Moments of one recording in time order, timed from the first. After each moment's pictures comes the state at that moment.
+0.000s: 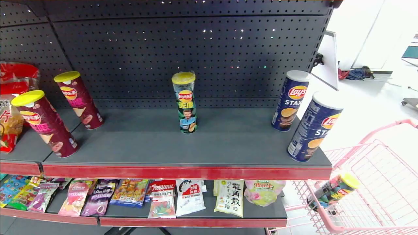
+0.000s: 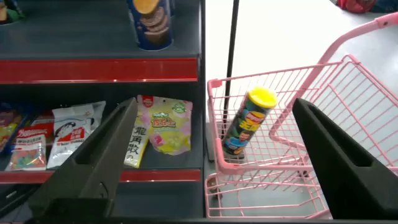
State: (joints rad) left arm 0.01 0.00 0.00 0.00 0.00 0.00; right arm 0.00 0.00 0.00 0.00 -0.03 0.00
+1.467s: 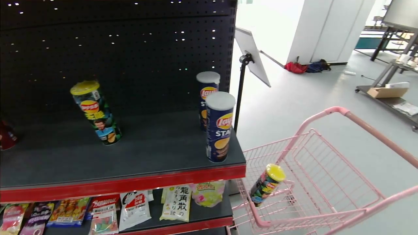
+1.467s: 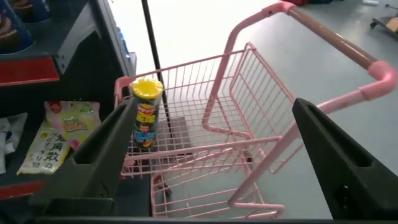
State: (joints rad) left arm 0.01 0.00 0.00 0.00 0.00 0.00; right arm 0.00 0.00 0.00 0.00 -0.04 0.00
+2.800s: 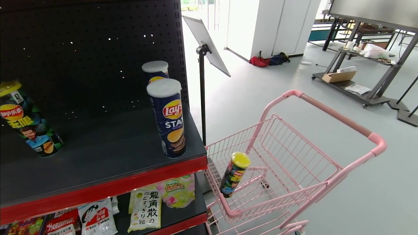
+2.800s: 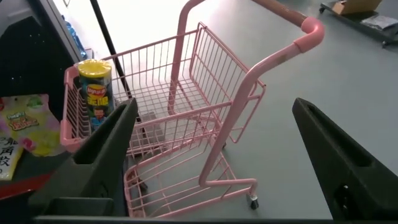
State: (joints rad) left arm 0.01 0.00 0.00 0.00 0.00 0.00; right arm 0.00 0.00 0.00 0.00 -0.03 0.00
